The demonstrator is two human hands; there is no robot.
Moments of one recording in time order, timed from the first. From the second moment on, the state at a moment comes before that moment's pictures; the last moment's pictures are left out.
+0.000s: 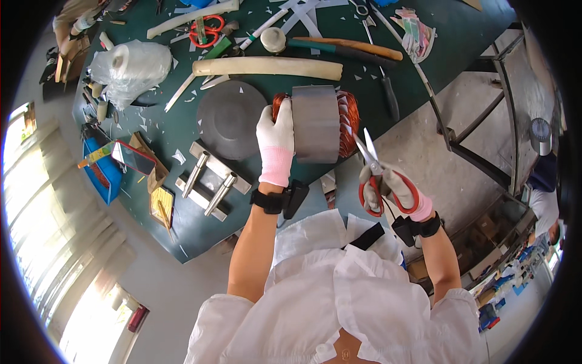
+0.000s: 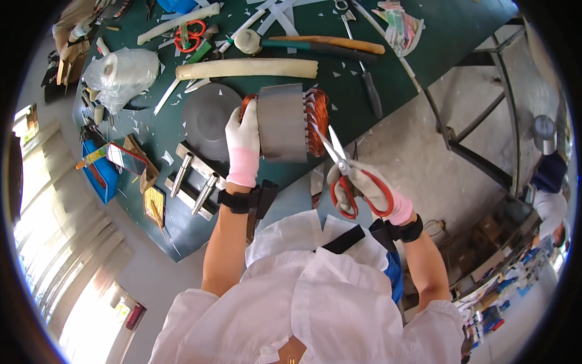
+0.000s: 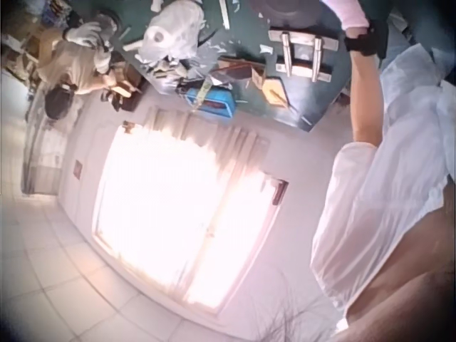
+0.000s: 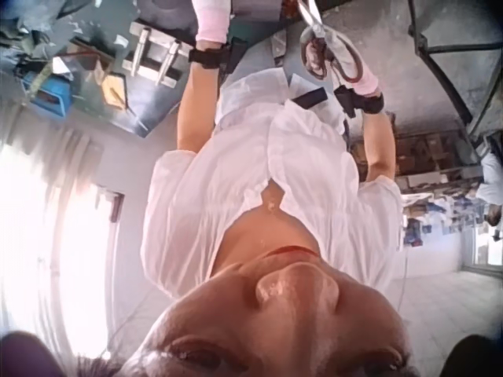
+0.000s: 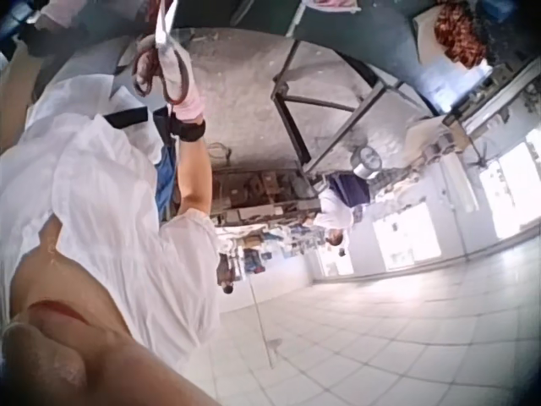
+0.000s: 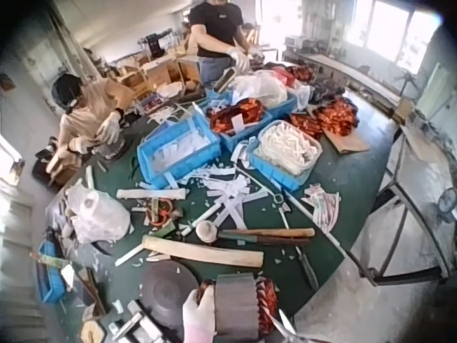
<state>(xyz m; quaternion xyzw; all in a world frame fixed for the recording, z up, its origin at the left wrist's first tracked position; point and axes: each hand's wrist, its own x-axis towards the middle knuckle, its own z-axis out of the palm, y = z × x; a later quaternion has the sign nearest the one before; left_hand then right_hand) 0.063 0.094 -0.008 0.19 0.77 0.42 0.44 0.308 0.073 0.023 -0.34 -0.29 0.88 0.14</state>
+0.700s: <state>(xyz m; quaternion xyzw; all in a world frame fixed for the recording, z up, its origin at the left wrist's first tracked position) 0.061 0.096 -0.019 0.22 0.80 0.40 0.39 0.300 0.102 0.026 -0.36 -0.24 0.90 0.08</state>
